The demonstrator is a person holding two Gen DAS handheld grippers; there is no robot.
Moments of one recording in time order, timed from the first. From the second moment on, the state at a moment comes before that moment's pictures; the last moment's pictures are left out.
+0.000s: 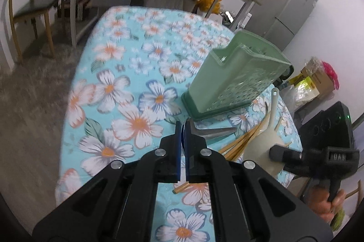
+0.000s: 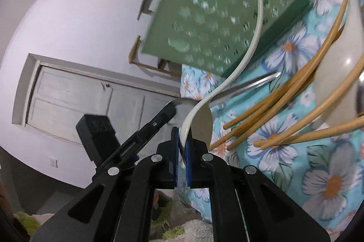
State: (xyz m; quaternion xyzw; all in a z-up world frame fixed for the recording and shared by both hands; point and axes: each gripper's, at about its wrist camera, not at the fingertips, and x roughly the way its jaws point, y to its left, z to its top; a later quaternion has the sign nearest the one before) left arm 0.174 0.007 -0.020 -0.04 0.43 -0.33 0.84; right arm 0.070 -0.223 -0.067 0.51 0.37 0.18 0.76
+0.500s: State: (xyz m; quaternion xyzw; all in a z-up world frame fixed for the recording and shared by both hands) left arm 0.133 0.041 0.128 0.04 0.27 -0.33 0.90; right arm 0.013 -0.270 -0.042 0.50 0.30 0.17 0.79
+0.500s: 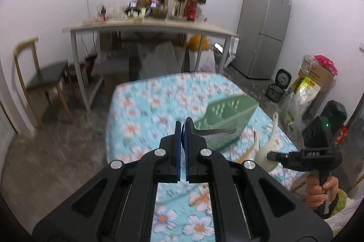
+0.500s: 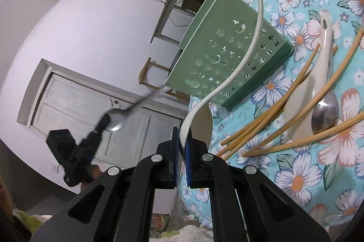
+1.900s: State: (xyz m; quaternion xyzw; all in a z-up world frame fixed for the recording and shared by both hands) left arm 0.197 -0.042 0.080 0.05 0.32 -0.35 0.88; right arm 0.019 -0.272 0.007 0.61 0.19 0.36 0.68
